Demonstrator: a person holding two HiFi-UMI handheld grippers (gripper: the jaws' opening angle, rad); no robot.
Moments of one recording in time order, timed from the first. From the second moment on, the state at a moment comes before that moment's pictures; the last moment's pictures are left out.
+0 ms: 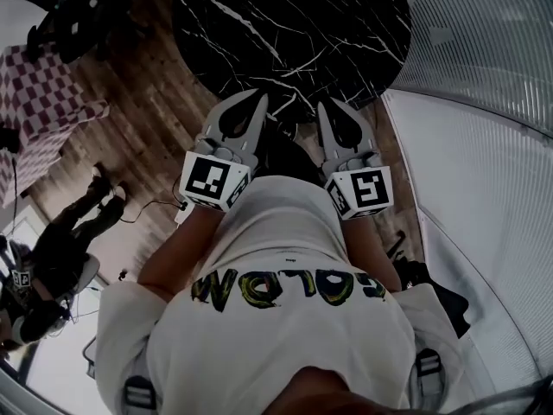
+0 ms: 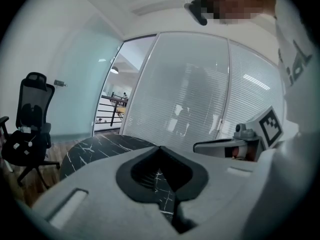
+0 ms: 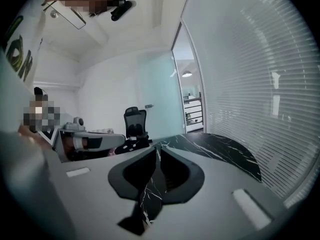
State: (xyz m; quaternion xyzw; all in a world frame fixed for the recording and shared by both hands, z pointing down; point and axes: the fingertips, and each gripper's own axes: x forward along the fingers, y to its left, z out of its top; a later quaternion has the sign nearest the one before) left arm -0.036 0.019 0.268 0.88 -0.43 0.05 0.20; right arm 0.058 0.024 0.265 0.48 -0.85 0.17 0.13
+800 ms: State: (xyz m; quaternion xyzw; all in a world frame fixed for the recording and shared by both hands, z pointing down) left arm -0.012 -0.046 0.446 0.87 -0.41 0.16 0.23; right arm 0.080 -0.034 0.455 0.38 -0.86 0.19 0.29
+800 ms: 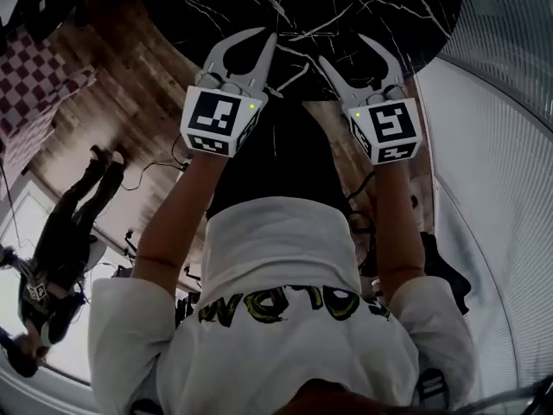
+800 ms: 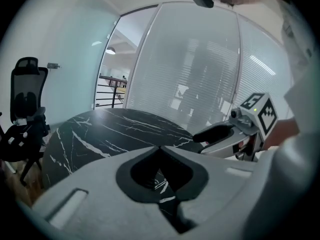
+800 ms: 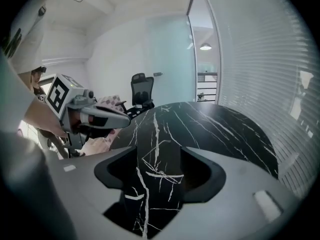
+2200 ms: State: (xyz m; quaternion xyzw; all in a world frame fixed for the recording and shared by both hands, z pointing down) left arm 0.007 -0.091 0.572 0.86 -0.41 0.20 0.25; right arm 0.070 -0.070 0.598 0.28 -0.85 0.14 0.41
